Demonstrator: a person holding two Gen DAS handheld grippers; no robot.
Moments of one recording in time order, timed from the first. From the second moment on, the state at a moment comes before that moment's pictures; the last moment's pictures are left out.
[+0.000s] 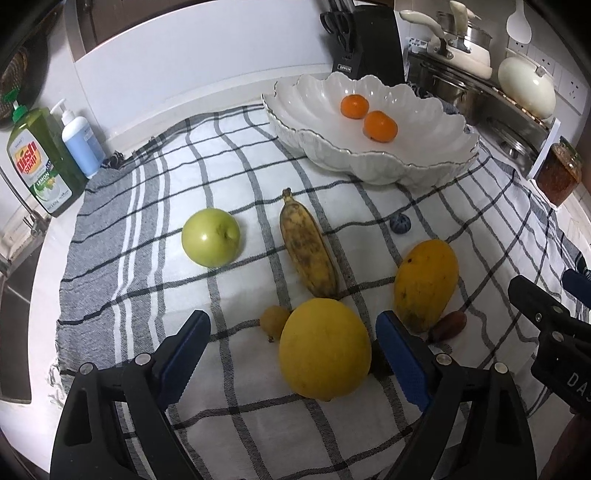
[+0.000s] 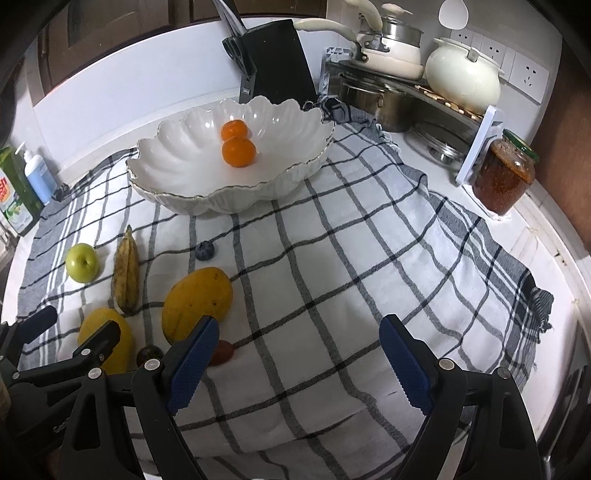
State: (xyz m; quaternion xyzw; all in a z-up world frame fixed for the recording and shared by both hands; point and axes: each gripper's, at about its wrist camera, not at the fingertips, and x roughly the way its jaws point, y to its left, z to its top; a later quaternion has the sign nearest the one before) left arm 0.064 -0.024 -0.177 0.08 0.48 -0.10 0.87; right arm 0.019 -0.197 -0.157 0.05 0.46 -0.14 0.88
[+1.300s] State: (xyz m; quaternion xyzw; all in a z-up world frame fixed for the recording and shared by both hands) left arm 0.058 0.012 -0.168 0.05 0.49 -0.08 0.87; right arm 0.039 -0.171 -0.165 0.05 0.46 -0.09 0.88
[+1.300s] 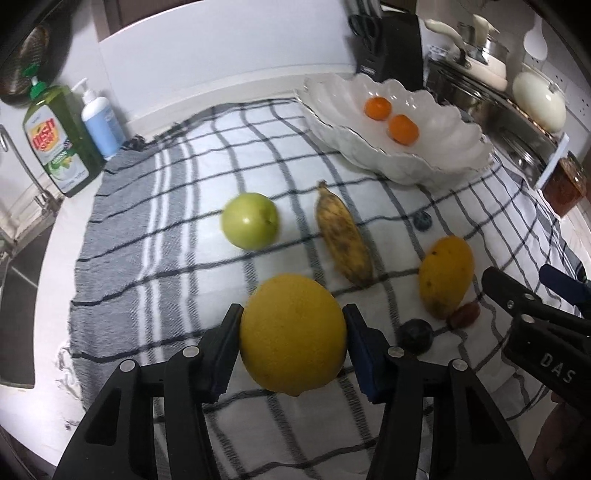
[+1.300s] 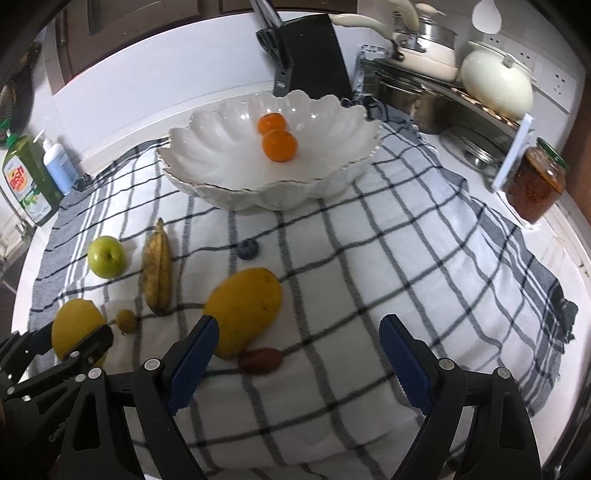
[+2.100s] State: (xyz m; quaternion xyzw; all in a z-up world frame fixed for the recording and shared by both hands) left arm 0.085 0.056 -0.173 0.04 0.49 -0.03 0.87; right arm 0.088 -0.137 -0.214 0.05 0.50 -0.09 0.86
